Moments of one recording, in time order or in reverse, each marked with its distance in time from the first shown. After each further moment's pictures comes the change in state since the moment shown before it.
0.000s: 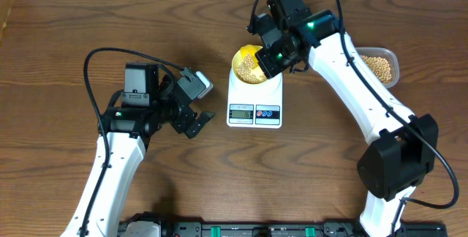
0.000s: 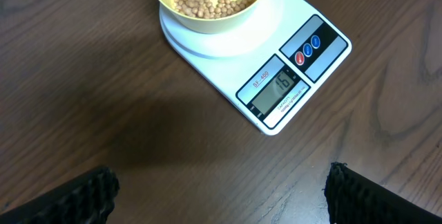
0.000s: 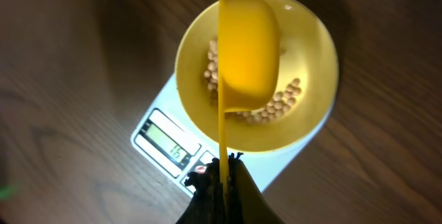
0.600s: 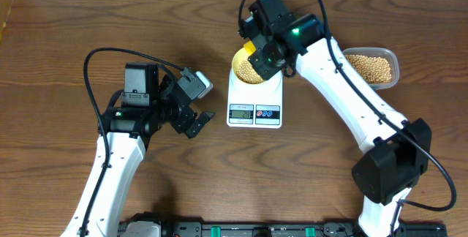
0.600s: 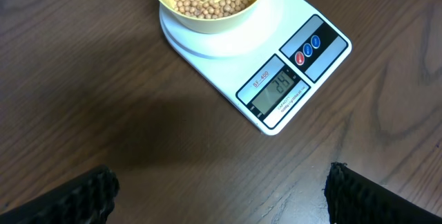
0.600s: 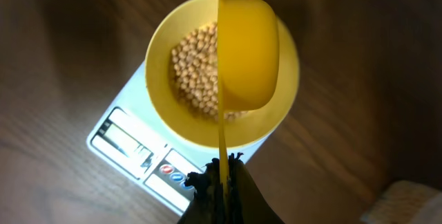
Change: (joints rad) left arm 0.000 0.000 0.000 0.000 0.000 0.000; right arm 0.091 0.000 0.043 -0.027 0.254 -0.026
